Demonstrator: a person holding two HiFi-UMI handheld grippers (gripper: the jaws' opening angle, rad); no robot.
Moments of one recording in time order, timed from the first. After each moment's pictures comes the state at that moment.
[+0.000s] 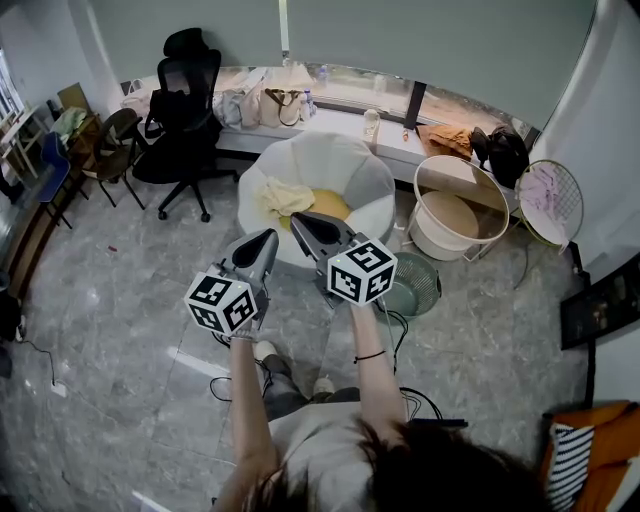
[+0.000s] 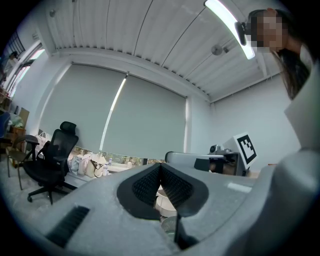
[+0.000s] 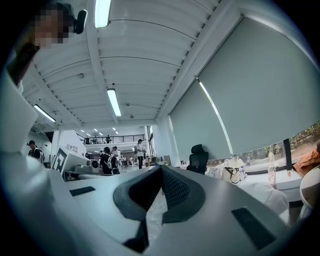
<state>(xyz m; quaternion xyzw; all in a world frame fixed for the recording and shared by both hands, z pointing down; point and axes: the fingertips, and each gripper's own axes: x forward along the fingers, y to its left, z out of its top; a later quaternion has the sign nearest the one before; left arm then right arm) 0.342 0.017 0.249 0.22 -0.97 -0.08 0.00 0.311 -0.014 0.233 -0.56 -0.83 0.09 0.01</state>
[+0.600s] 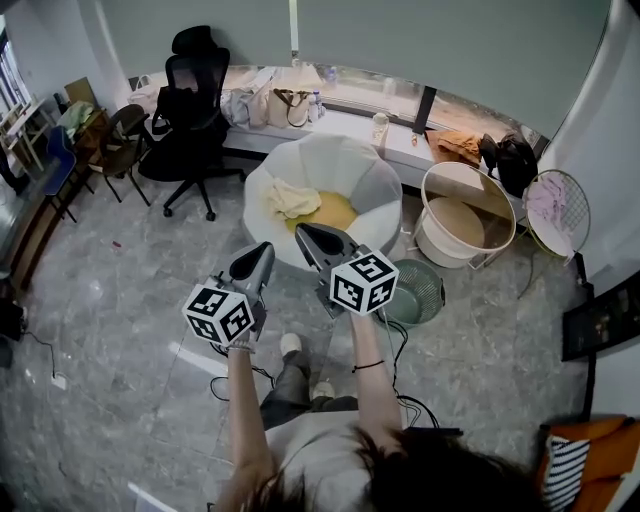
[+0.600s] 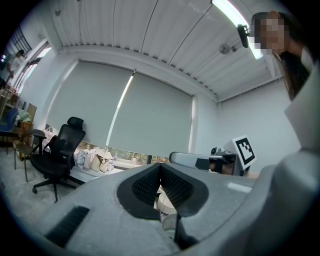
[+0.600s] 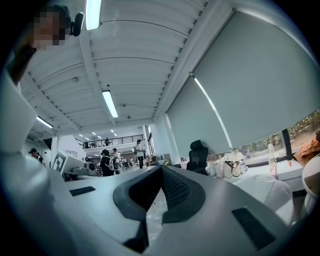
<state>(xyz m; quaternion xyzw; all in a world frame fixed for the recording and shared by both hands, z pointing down) 0.340 0.034 0.266 0.19 -0.98 -0.10 0.03 0.296 -0.012 0.251 -0.55 -0.82 0.11 0.04</state>
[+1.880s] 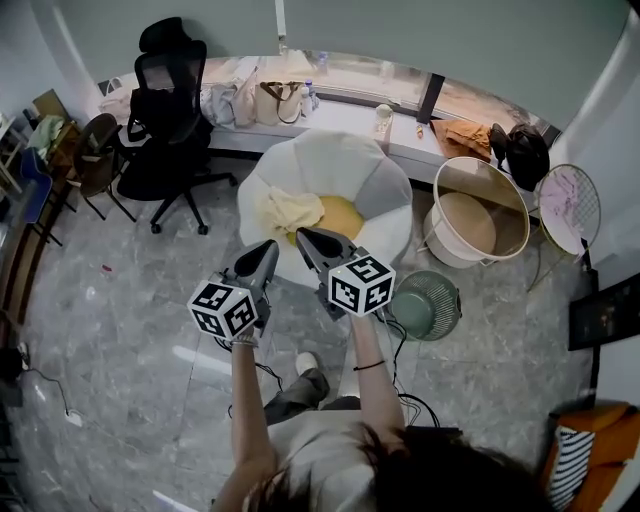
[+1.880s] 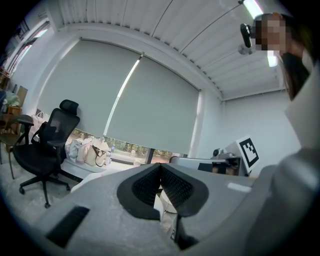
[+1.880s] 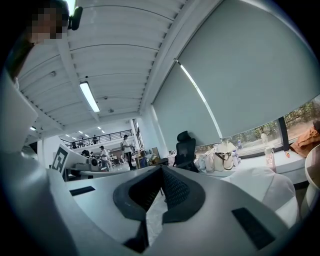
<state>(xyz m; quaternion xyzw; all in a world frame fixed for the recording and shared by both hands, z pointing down) 0.142 0.134 0.310 0.23 -0.96 -0.12 0.08 0.113 0.090 0.305 -0.51 -0.85 0.12 0.10</state>
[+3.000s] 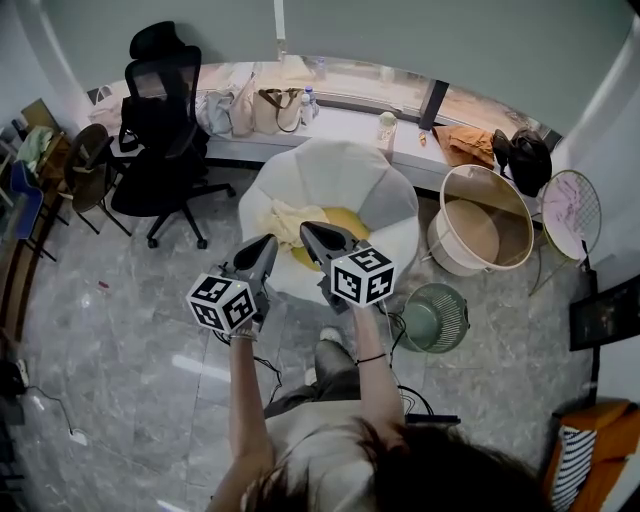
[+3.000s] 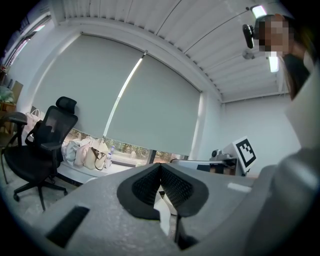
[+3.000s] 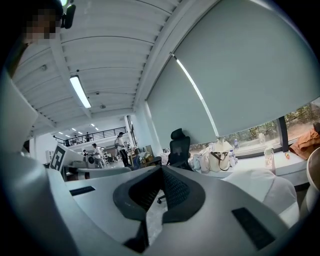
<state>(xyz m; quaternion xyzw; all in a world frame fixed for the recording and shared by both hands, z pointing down) 0.060 0.198 0.316 0.25 -0.96 -0.13 0.07 0.025 0.145 0.318 -0.48 -0.86 0.11 0.12</state>
